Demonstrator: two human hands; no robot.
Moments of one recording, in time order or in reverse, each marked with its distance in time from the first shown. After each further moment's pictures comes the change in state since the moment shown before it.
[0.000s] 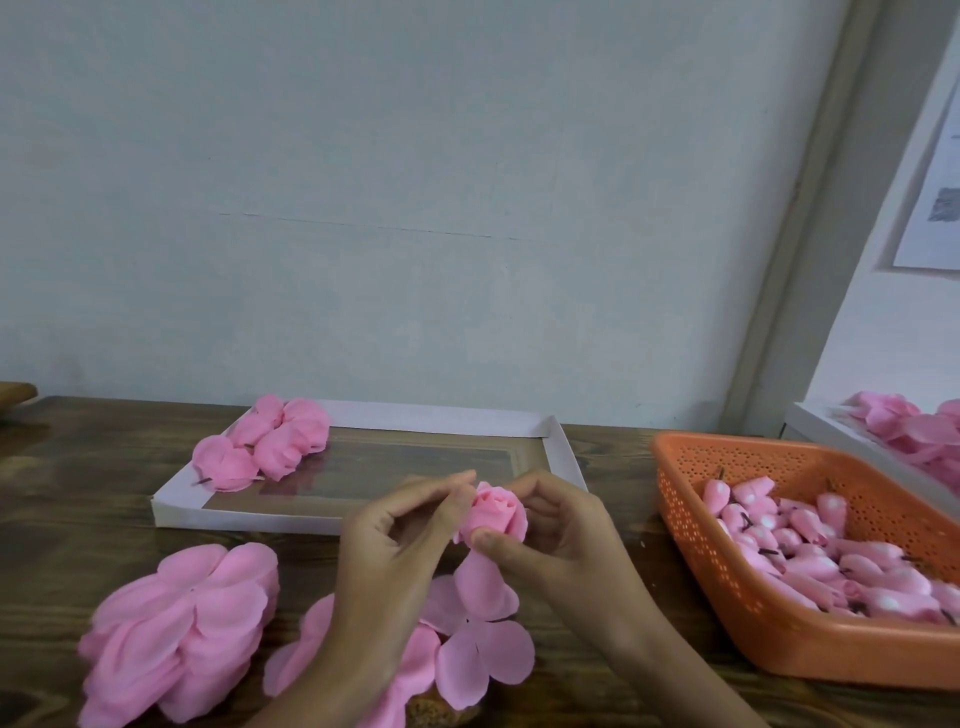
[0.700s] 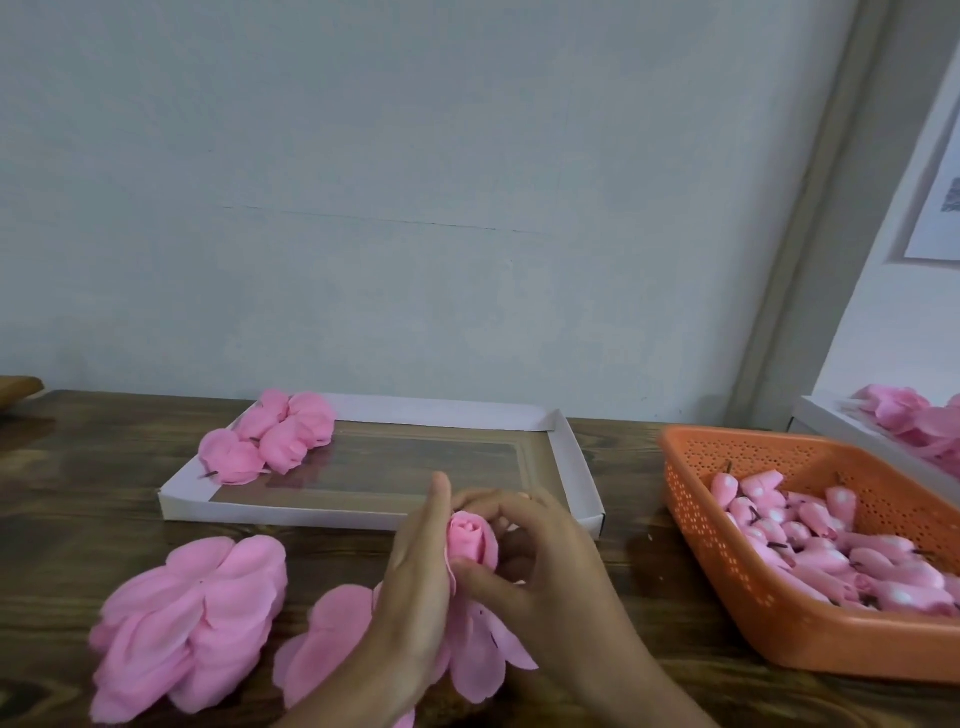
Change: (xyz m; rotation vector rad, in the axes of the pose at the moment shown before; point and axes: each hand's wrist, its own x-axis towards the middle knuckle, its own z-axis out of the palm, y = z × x) left_hand -0.010 -0.015 0.018 -0.355 0.014 -0.418; right_hand -0.016 -0.006 0.029 -0.157 0.029 -0.071
